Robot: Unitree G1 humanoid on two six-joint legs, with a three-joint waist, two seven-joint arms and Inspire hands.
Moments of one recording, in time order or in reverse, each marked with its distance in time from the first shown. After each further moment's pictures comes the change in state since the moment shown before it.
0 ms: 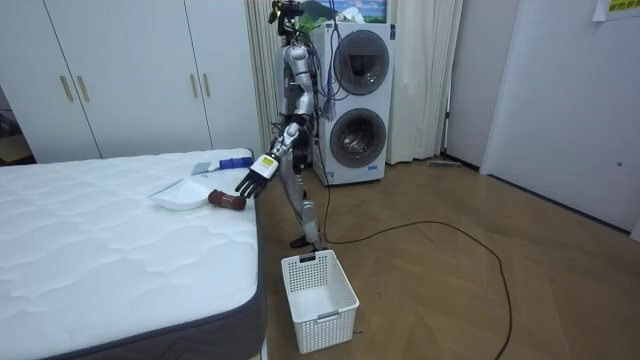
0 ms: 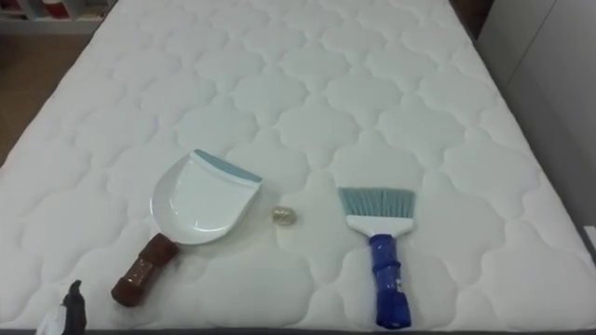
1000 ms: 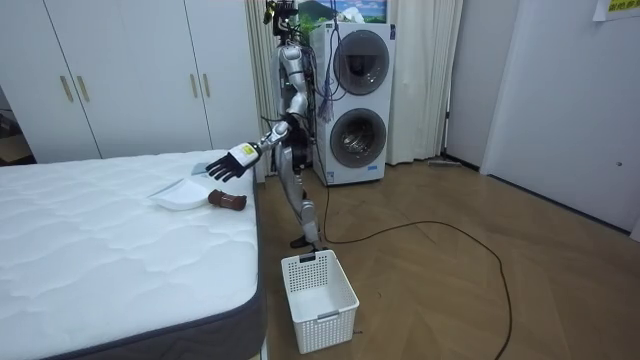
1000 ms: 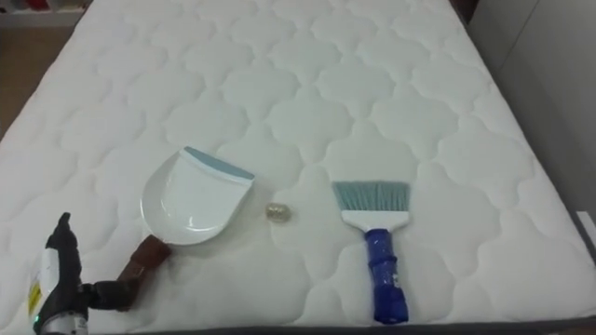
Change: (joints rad) left arm -0.078 0.038 -0.062 -0.092 -0.039 -0.092 0.076; right arm 0.001 -0.003 0.042 0.008 0.014 0.005 0.035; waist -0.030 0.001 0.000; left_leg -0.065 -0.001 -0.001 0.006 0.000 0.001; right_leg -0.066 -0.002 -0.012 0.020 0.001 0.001
